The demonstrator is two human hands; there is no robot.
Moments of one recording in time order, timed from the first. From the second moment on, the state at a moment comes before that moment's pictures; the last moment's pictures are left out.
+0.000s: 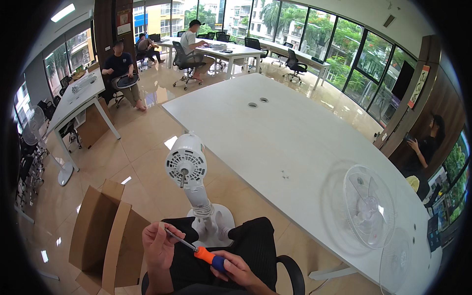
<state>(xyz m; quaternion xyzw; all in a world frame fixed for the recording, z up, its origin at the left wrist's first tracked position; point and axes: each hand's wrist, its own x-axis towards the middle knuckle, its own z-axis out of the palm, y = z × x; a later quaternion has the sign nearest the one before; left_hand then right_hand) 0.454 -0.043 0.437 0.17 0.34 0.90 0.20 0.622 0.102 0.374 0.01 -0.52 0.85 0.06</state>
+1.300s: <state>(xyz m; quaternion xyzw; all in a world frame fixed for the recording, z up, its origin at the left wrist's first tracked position) 0.357 0.007 0.377 0.33 0.61 0.72 -0.02 0.623 0.100 0.369 0.05 -0.44 0.88 0.16</state>
